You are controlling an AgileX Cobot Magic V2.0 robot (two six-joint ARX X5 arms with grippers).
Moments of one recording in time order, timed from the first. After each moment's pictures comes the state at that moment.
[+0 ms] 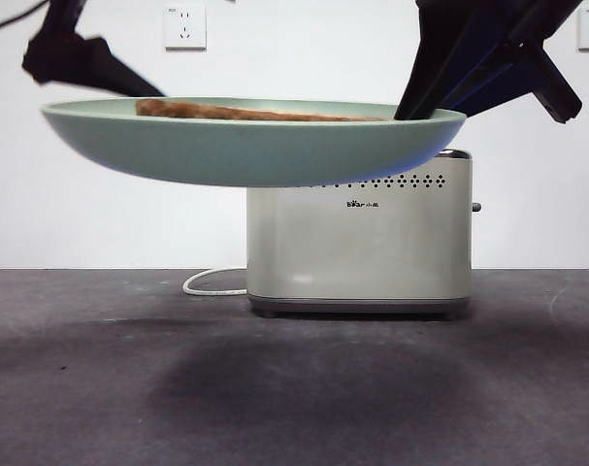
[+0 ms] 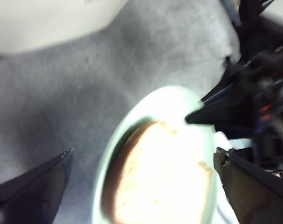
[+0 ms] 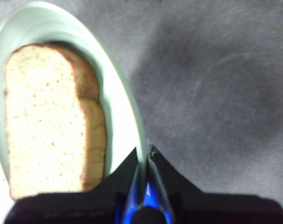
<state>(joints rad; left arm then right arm) -0.42 1.27 1.19 -0.75 0.64 -0.19 0.55 1.25 1.01 -0.72 -0.44 0.23</state>
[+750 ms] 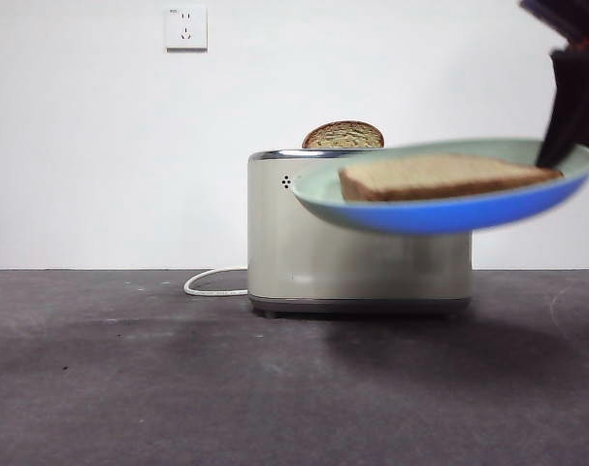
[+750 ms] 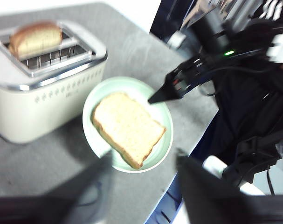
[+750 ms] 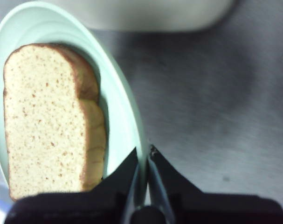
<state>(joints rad) -0.39 0.90 1.31 -0.89 0.60 -0.07 0.12 1.26 1.01 -0.80 -0.43 0.08</state>
